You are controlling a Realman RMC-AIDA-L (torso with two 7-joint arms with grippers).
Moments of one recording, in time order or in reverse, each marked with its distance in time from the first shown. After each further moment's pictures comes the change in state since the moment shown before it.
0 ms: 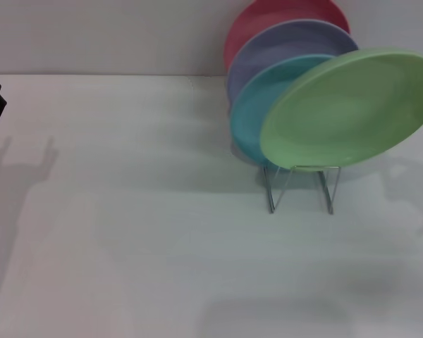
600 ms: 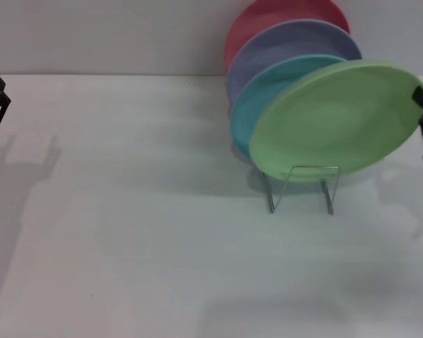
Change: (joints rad) left arm -0.017 0.000 0.003 -0.012 0.000 0.000 0.000; right arm 0.024 0.001 -0.007 -0.067 -0.014 -0.015 0.000
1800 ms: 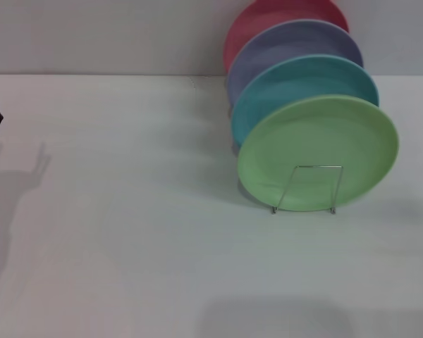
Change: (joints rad) left arm 0.005 -0.006 -0.009 -0.061 -0.008 0.028 0.093; right arm -0.068 0.012 0.021 -0.190 0.641 0.218 0.048
